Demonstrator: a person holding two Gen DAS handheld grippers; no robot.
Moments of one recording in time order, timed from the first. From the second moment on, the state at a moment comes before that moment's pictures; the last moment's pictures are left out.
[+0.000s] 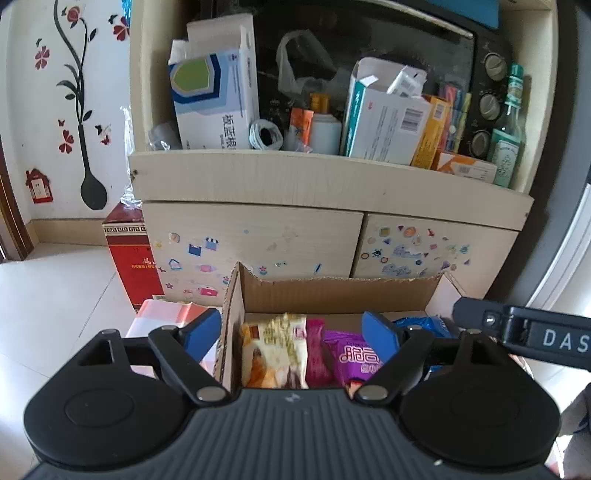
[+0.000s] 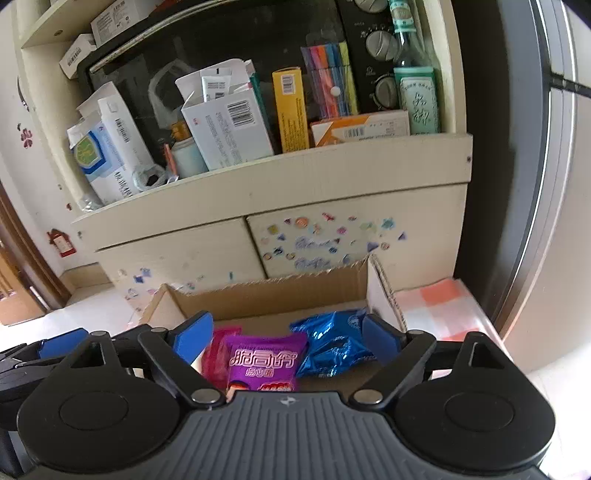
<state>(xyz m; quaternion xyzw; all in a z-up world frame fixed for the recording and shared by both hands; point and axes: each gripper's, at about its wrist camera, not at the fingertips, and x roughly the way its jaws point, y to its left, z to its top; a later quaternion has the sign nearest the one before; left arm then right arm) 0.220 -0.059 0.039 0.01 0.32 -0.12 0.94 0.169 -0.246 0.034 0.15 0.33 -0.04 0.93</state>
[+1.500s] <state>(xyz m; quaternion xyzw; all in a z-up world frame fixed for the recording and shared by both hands) 0.036 0.021 -0.032 0.00 0.47 -0.13 0.87 0.064 -0.196 -0.038 0.09 0.55 0.01 0.83</state>
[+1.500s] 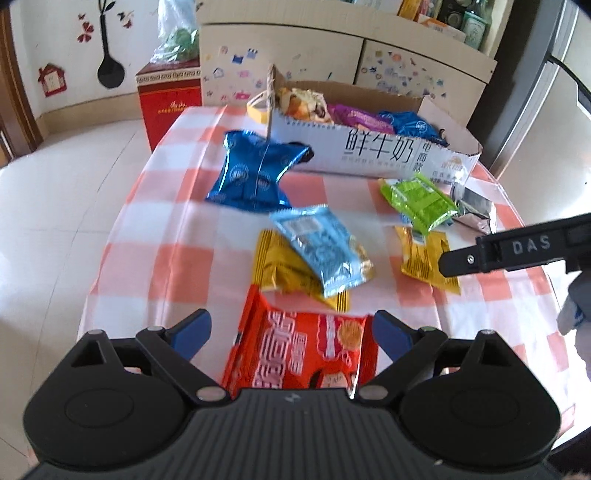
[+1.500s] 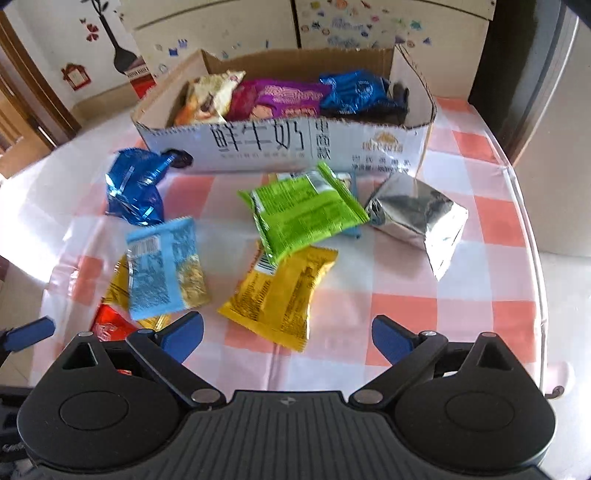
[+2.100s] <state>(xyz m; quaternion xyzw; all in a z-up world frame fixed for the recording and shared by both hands) 0.013 0.035 -0.066 0.02 0.51 -0.12 0.85 0.089 -0.186 -0.065 0.12 0.56 -0.03 0.82</state>
